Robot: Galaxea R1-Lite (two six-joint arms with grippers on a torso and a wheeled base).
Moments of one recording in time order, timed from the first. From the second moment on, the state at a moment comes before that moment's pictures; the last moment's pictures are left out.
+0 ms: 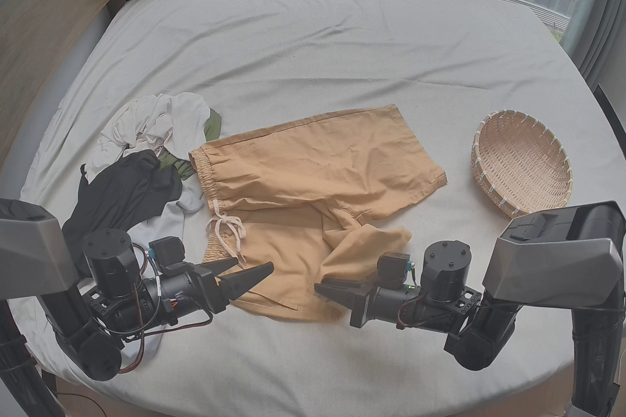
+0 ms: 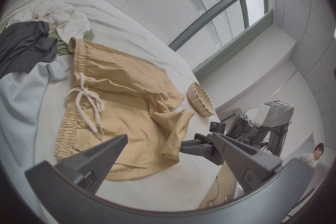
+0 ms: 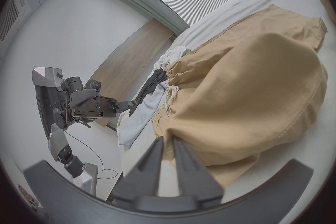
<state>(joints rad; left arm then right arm) -0.37 2.00 -0.25 -1.55 -0.45 -0.46 0.65 2.35 -0.65 -1.51 0.40 0.41</state>
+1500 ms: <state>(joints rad) -0.37 2.01 -0.24 -1.55 -0.44 -0.46 0.43 2.32 -0.51 -1.54 0.18 0.60</state>
